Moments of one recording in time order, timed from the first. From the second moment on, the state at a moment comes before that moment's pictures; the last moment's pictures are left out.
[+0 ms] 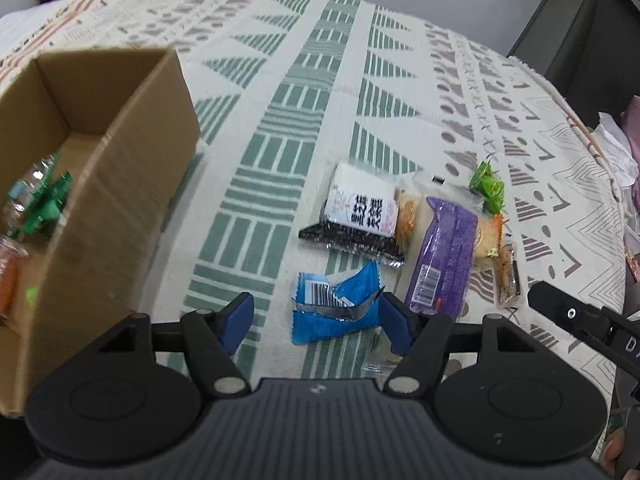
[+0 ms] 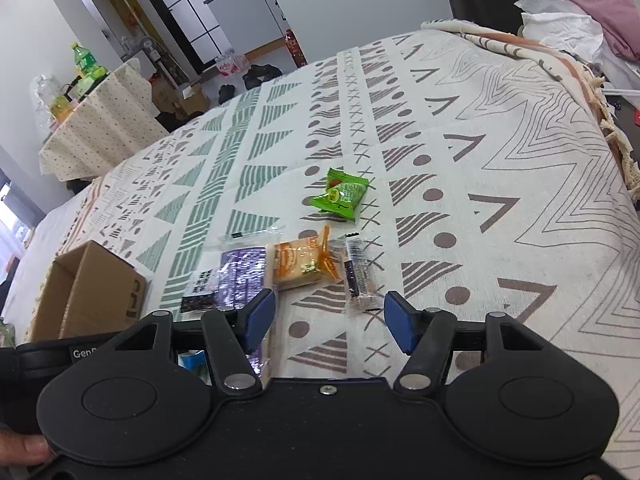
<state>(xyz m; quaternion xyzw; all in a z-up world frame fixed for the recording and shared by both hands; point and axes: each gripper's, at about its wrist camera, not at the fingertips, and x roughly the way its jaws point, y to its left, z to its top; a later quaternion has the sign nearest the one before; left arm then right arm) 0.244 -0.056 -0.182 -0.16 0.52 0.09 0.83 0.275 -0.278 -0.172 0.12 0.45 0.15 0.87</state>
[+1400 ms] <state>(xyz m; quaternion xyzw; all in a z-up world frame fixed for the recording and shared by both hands) 0.224 -0.030 -0.134 -0.19 0.48 0.12 0.85 0.279 -0.273 -0.180 0.11 0.45 0.14 0.87</state>
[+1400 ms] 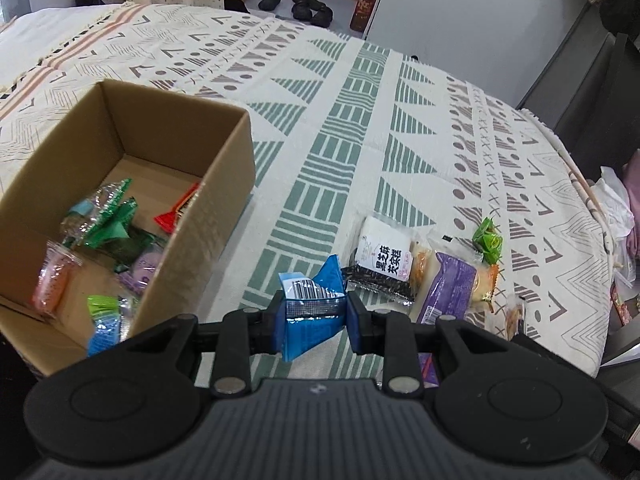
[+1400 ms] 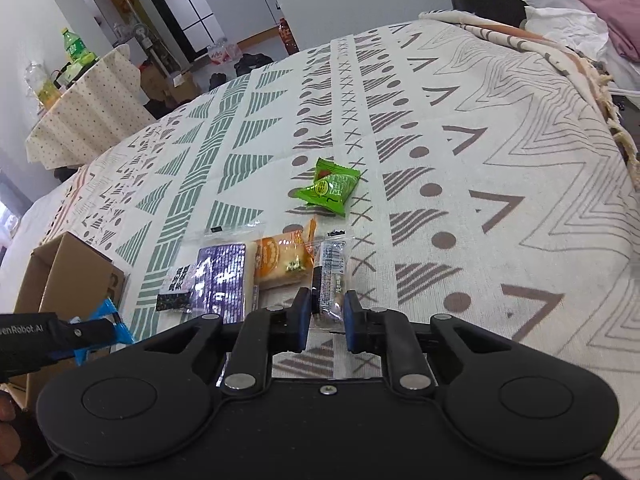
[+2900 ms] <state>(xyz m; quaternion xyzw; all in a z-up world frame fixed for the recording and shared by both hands) 0.180 0.078 -0.061 -0.23 0.40 0.16 0.87 0.226 -0.174 -0.082 0.14 0.34 0.20 0.91</state>
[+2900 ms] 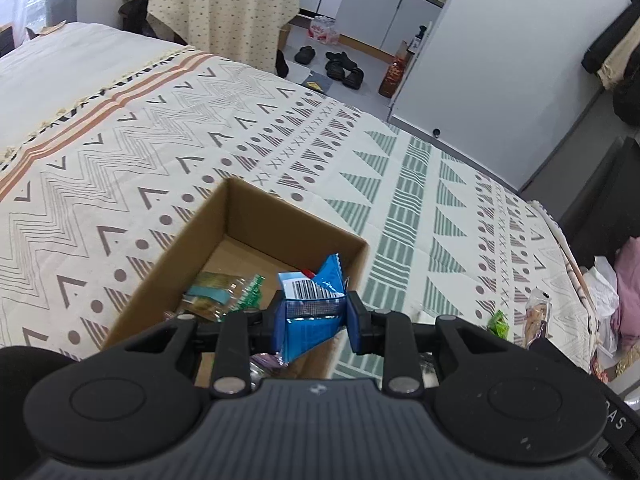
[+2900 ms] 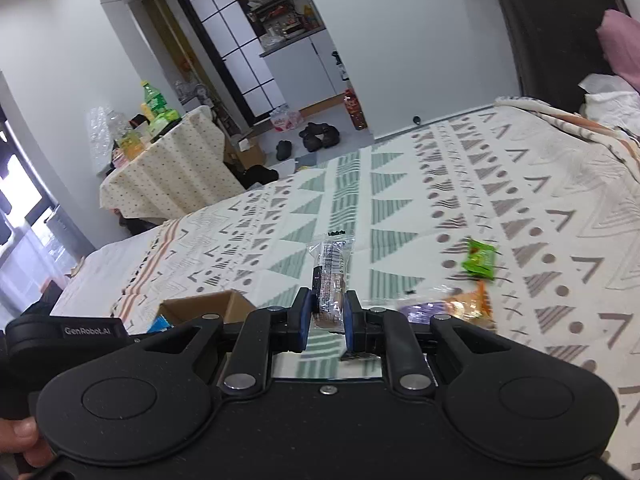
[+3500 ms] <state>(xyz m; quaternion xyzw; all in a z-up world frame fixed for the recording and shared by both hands) 0.172 0.137 -0.073 -0.28 0.40 0.18 0.86 0.223 -0.093 -0.066 0.10 0.34 0.24 0.90</state>
